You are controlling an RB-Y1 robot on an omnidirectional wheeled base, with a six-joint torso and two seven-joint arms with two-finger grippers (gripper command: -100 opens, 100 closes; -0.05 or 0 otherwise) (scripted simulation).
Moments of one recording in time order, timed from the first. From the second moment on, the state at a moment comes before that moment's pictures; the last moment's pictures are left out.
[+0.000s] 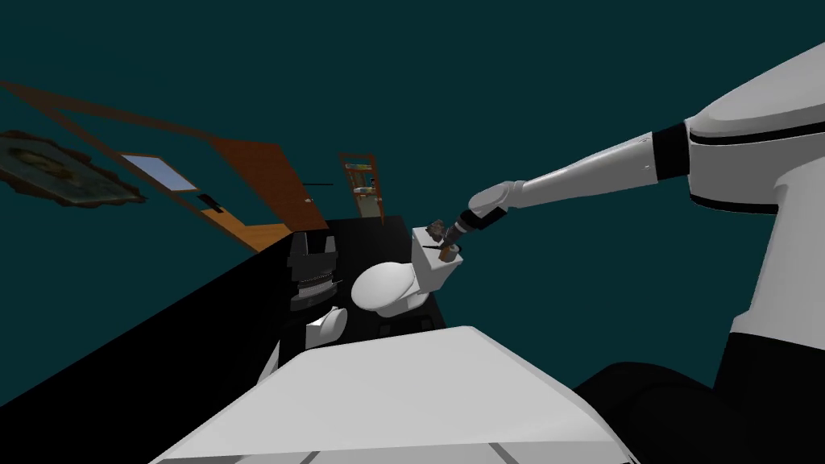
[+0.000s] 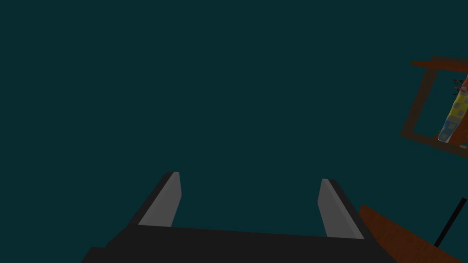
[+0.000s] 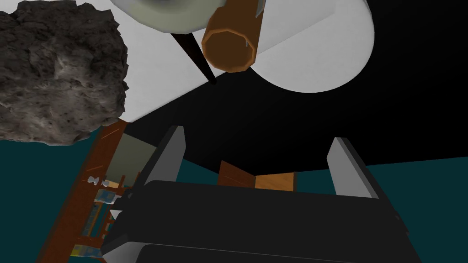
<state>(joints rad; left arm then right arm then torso) 0.47 0.00 -0.04 -2.26 0.03 -0.58 0.02 0.78 -2.66 -0.46 -1.70 0.28 -0.64 -0.52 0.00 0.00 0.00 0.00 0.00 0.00</state>
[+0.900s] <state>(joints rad) 0.47 0.00 -0.04 -2.26 0.03 -0.58 0.02 0.89 -2.79 -0.47 -1.62 0.30 -0.65 -0.51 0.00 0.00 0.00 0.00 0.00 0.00</state>
